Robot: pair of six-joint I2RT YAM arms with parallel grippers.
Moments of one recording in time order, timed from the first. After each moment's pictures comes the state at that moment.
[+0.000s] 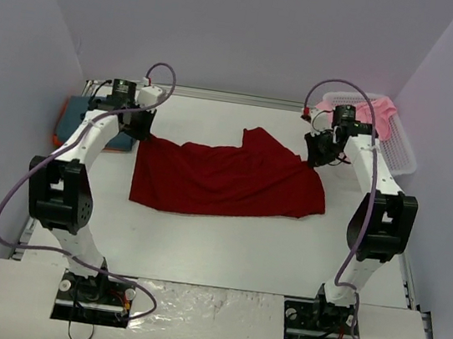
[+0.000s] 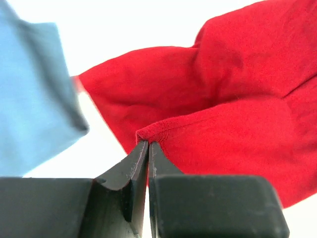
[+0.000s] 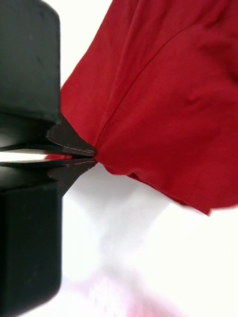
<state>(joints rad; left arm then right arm) -0.04 1.76 1.45 -0.61 0.29 0.29 0.05 1.84 1.53 -0.84 -0.30 -0.47</state>
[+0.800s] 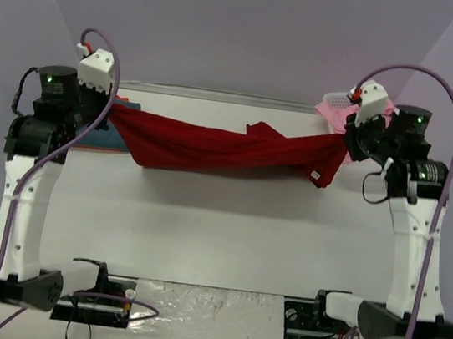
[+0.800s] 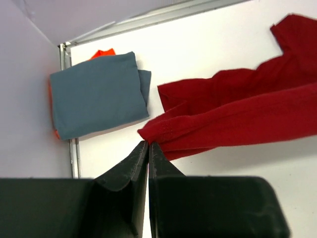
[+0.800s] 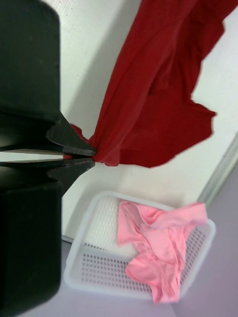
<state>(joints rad) -0.04 1.21 1.66 -0.90 0.09 0.18 0.05 1.29 1.68 -0.92 -0.25 -0.40</state>
